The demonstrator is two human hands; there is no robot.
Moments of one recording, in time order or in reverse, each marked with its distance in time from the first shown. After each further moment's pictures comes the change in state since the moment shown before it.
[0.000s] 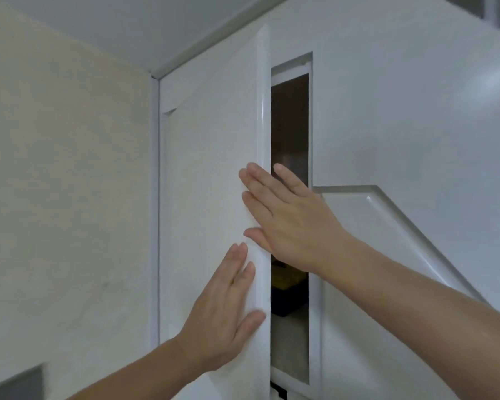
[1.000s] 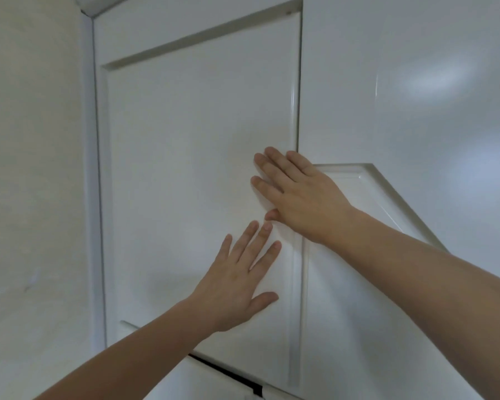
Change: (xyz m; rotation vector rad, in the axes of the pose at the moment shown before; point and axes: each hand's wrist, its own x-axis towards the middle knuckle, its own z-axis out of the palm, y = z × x) left_hand 0.059 -0.008 0.057 0.078 -0.304 0.217; right_hand -0.008 0.042 0.071 -0.140 -0.267 0.095
